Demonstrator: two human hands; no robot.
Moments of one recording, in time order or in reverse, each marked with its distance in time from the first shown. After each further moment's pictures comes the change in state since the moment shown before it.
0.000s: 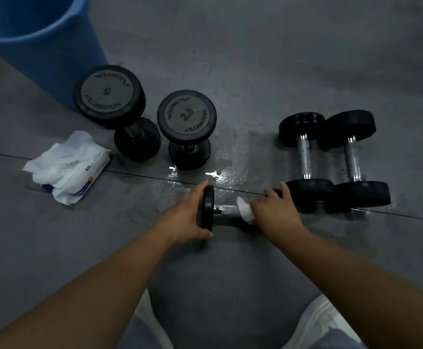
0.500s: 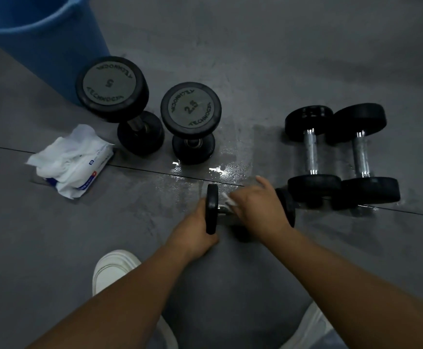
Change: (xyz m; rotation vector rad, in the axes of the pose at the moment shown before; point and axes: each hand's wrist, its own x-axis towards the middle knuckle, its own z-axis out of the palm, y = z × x) left_hand -0.013 -0.001 0.046 -0.191 0.057 -0.172; right_hand 0.012 -0.035 0.002 0.280 0.372 -0.071
